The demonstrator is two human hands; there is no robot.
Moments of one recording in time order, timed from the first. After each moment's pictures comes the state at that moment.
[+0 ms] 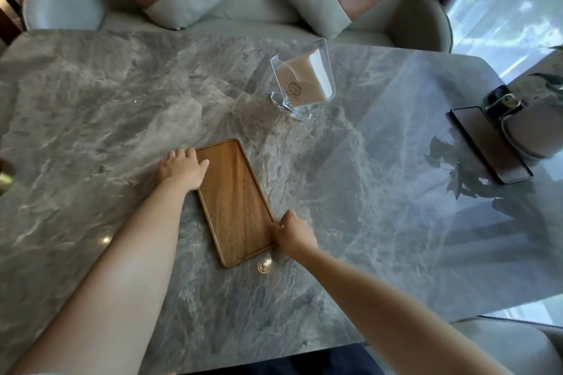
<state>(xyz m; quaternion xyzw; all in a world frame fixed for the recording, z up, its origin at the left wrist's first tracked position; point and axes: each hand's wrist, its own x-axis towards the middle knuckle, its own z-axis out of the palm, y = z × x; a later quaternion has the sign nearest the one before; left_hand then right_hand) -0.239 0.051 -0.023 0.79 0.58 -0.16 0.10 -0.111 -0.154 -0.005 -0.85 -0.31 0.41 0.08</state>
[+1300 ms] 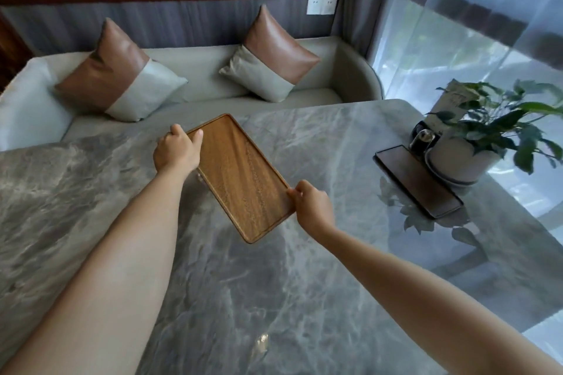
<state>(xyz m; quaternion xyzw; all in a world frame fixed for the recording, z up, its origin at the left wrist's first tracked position) -0.012 0.056 0.128 0.77 0.60 0.17 0.11 0.114 -0.167 0.102 -0.86 -0.35 0.20 0.32</state>
